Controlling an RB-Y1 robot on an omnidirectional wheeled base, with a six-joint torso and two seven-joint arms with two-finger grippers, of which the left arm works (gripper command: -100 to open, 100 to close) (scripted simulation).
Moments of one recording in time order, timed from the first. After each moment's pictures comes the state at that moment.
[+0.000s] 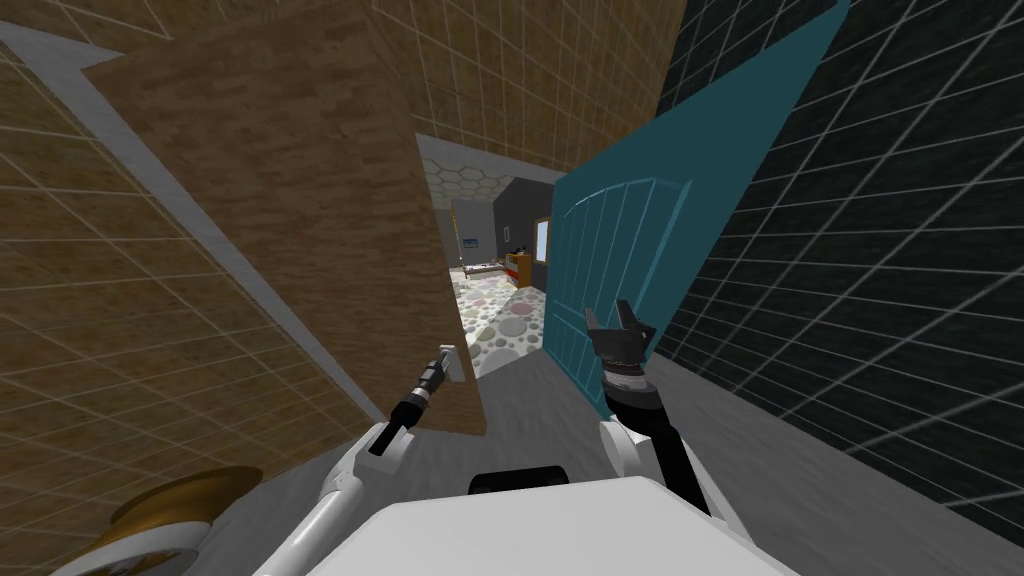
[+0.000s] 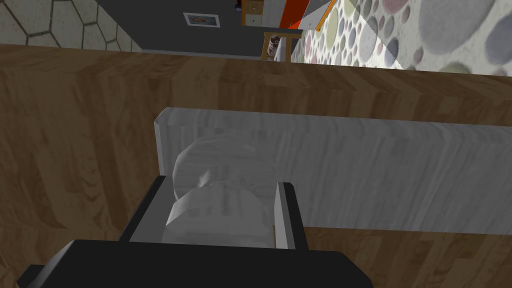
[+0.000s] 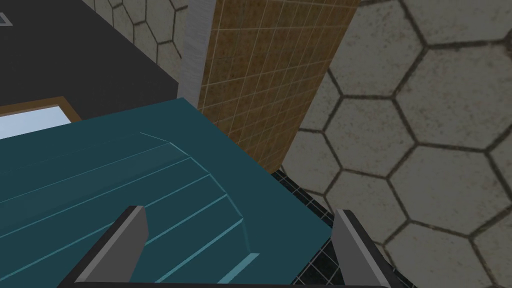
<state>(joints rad) 0.01 0.50 -0.17 -1.17 0.03 -0.49 0.46</state>
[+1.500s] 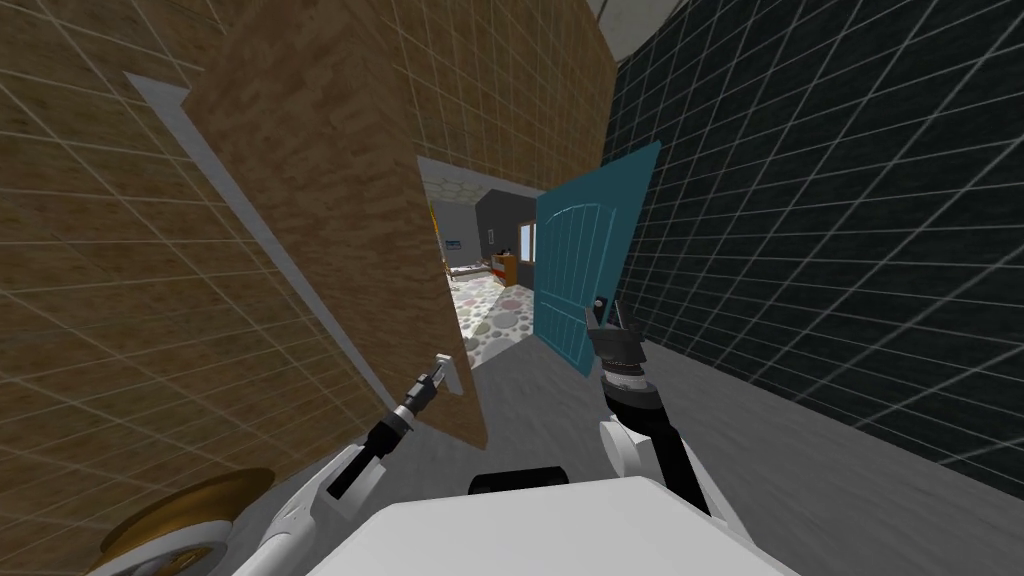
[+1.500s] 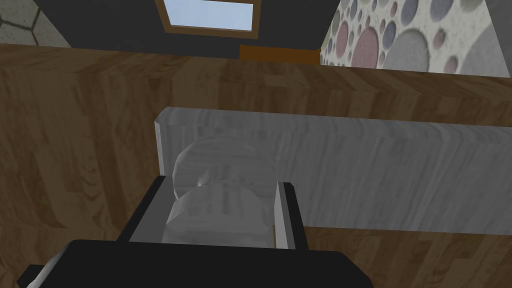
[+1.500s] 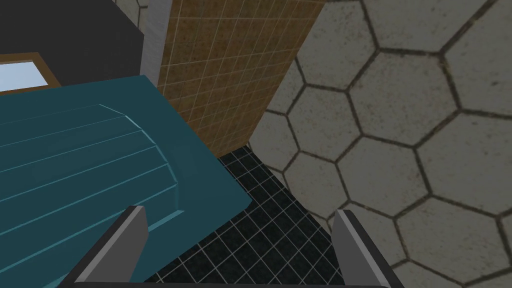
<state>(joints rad) 0.11 0.66 -0.27 -1.20 0.02 -0.67 0.58</state>
